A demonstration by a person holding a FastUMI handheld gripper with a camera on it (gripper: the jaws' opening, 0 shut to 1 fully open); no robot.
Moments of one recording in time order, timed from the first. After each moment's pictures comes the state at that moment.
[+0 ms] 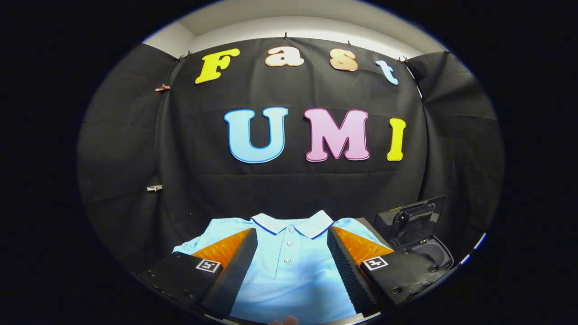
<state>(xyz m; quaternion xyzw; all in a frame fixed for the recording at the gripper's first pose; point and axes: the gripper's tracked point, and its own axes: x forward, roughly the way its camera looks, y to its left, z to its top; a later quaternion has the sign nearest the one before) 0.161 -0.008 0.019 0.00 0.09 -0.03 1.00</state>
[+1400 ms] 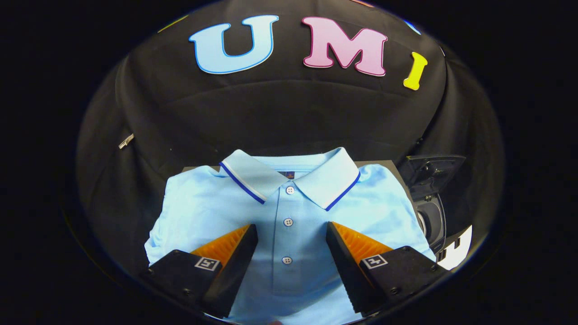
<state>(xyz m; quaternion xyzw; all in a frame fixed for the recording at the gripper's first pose) 0.217 -0.021 -0.081 0.01 0.43 -0.07 0.90</state>
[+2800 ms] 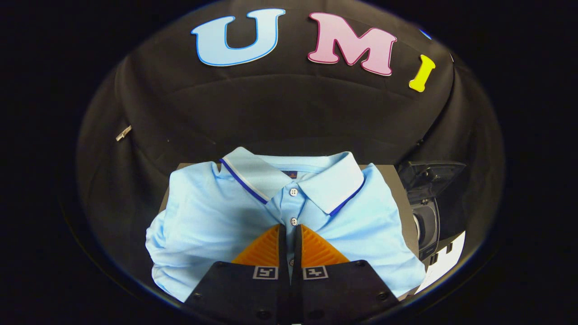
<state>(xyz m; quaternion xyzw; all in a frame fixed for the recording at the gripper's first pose) 0.224 -0.017 -0.076 -0.02 0.44 -0.07 0.90</state>
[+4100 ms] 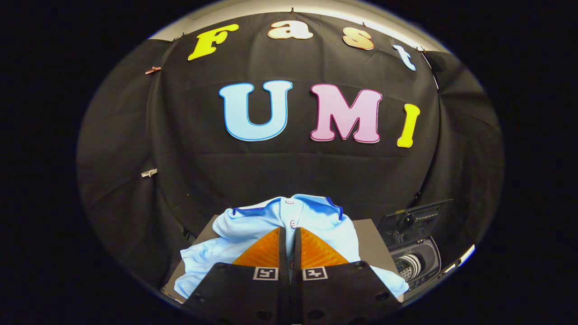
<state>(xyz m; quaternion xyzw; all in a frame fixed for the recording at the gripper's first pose) 0.211 -0.011 0.038 -0.02 0.18 -0.03 0.98</state>
